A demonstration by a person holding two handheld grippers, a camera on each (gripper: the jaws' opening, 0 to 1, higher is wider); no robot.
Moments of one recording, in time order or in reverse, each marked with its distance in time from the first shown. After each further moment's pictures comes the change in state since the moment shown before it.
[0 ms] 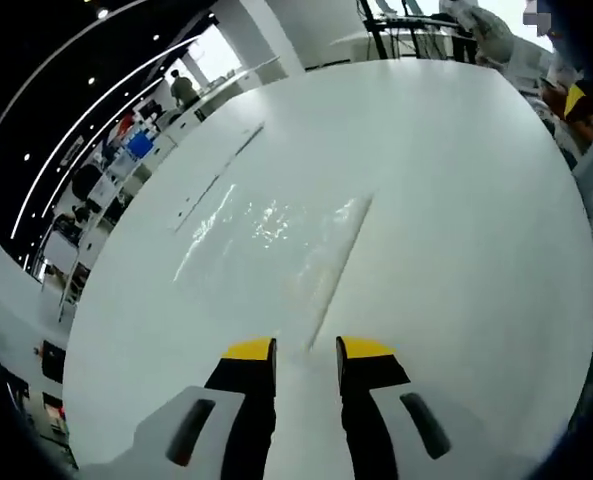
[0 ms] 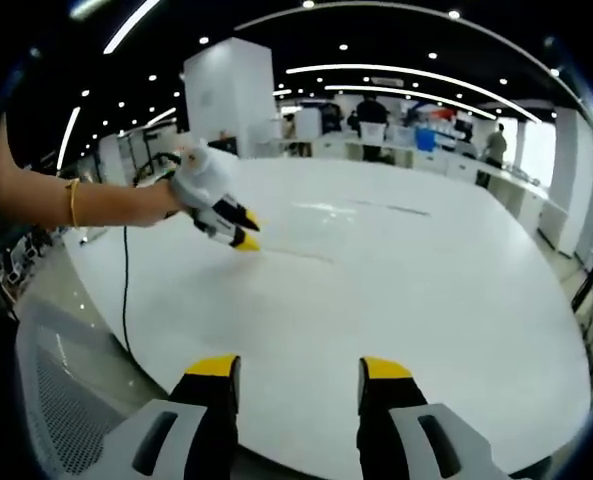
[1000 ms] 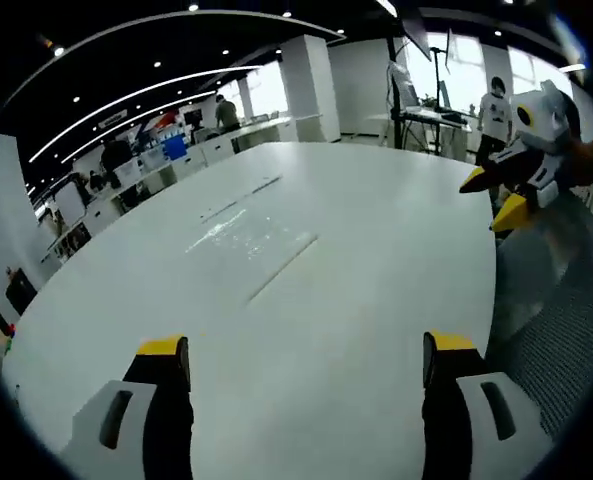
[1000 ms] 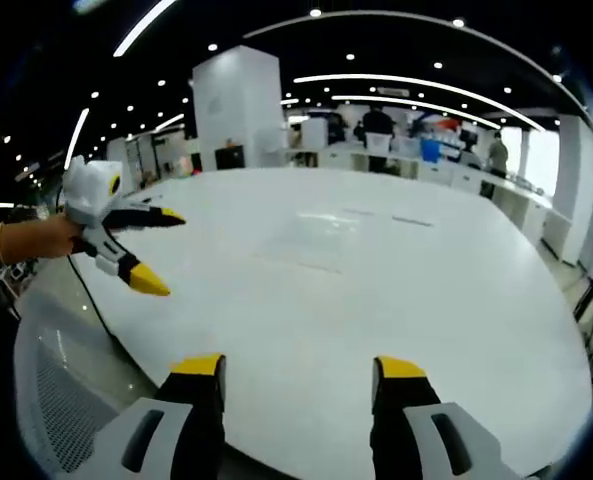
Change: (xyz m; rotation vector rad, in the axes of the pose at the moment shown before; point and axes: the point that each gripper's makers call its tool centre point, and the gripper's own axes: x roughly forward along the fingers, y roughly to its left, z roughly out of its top) left arm -0.127 -0.060 -0.034 -0.267 -0.282 0.005; right arm -0.002 -0.003 0.005 -0.018 -0.048 0.019
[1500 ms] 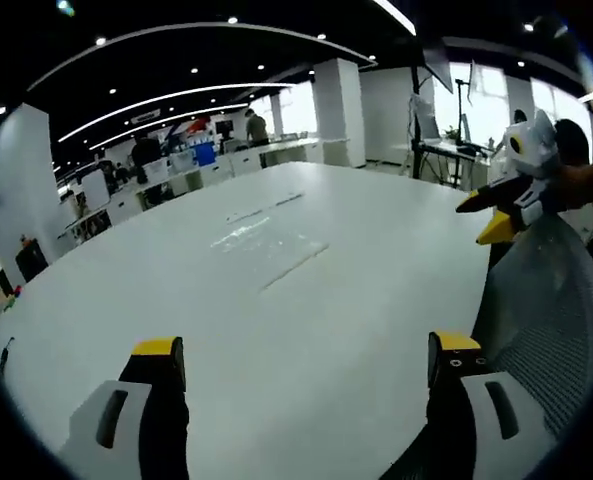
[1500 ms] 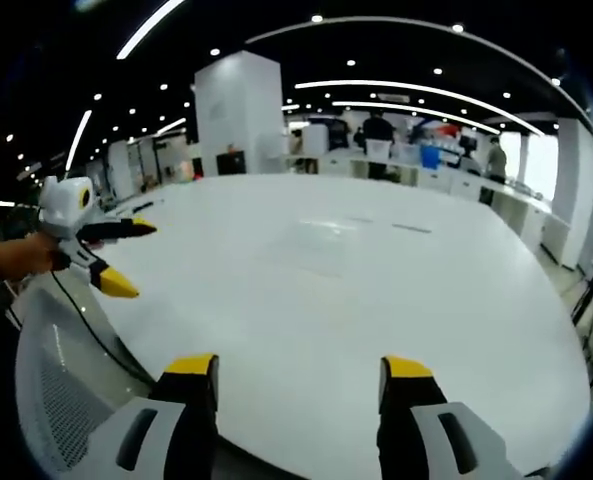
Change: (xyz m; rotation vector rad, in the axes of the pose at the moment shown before) left arm -0.045 -0.003 -0.013 -0.120 -0.092 0.077; right arm -0.011 0.004 0.005 -0.015 -0.033 -0.006
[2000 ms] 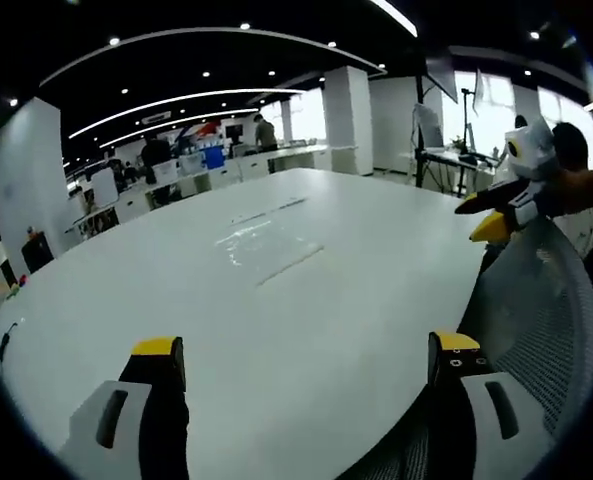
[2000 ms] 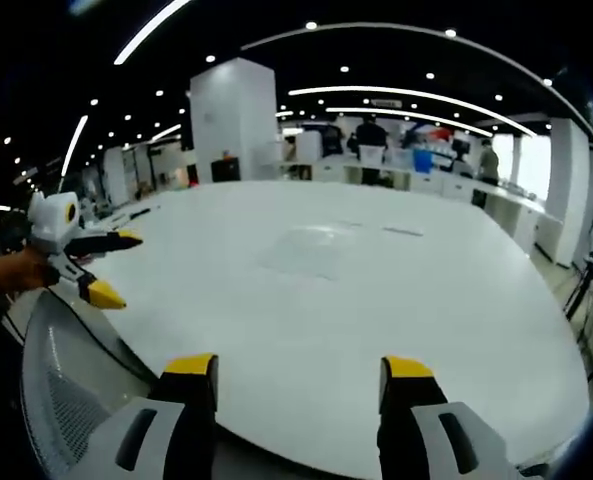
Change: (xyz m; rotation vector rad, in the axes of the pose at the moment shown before) left arm -0.020 -0.019 -0.005 -0.020 -0.030 0.020; right arm -0.018 0.002 -0.006 0.020 -0.021 -0.024
